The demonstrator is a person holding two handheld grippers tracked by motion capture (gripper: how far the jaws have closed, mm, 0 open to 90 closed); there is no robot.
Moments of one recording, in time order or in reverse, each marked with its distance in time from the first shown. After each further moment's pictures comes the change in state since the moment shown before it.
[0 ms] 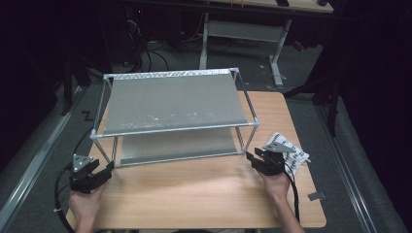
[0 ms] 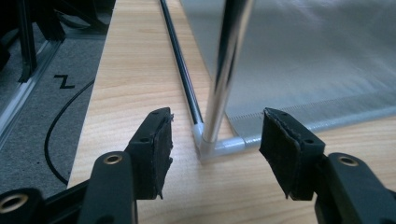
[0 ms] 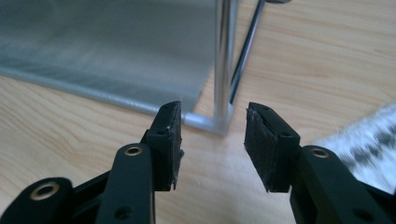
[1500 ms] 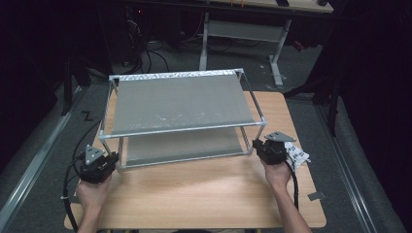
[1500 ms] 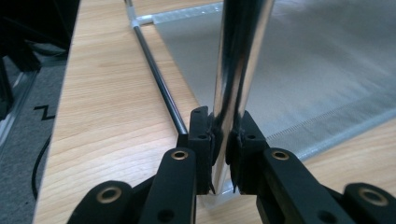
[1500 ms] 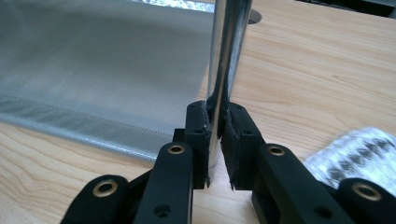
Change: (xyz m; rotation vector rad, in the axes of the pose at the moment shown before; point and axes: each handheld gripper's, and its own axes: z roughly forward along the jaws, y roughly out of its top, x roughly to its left) left arm -0.017 0.018 0.016 -0.019 -0.081 0.137; right arm -0.015 0.025 0.008 -0.002 -0.088 -0.016
